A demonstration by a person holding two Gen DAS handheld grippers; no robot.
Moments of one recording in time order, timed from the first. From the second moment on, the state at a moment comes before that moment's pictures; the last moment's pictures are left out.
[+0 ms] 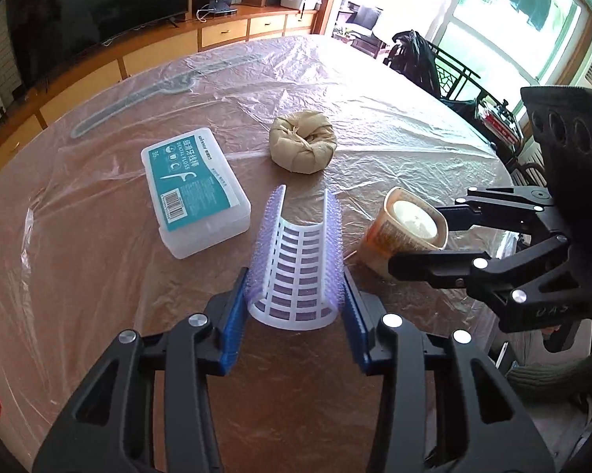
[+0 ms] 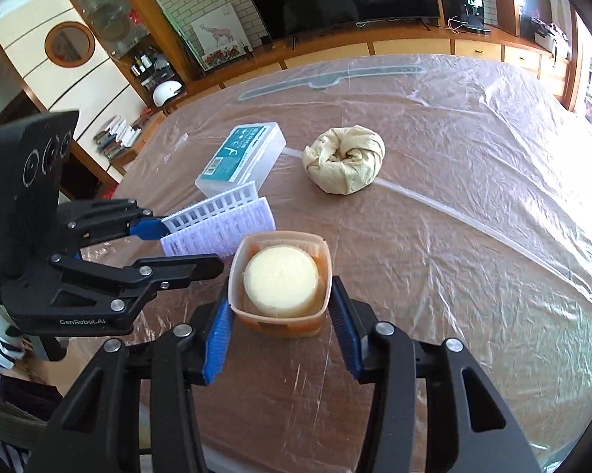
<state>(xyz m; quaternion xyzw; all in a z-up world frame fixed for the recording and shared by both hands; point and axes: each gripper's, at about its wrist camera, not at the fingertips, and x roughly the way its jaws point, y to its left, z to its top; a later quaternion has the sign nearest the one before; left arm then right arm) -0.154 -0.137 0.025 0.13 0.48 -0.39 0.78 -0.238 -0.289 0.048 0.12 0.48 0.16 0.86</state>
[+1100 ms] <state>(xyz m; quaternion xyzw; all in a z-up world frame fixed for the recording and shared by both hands) -0.228 -0.113 0.057 0.07 0.45 -0.31 0.83 -0.279 -0.314 0.088 0.13 0.47 0.21 0.85</state>
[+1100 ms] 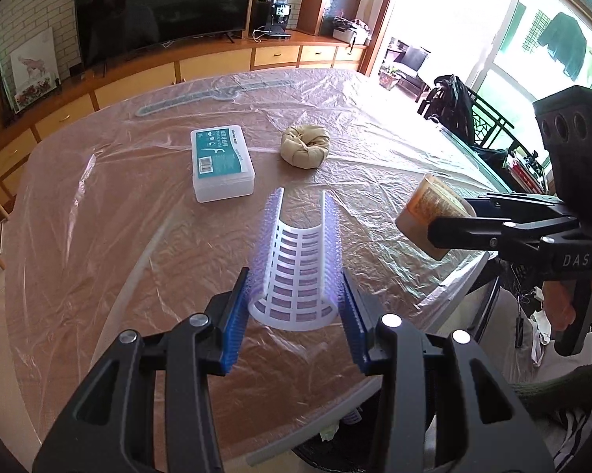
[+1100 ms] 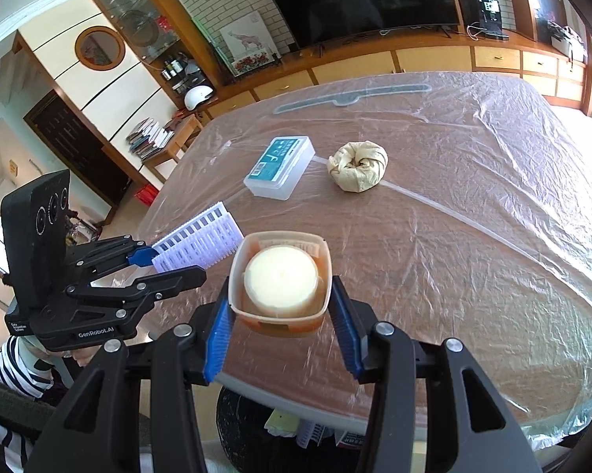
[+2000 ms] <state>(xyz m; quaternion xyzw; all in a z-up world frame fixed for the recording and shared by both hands) -0.319 -0.108 0.070 0.10 0.45 -0.34 0.82 -0.351 -0.314 0.101 0.10 0.48 0.28 0.82</state>
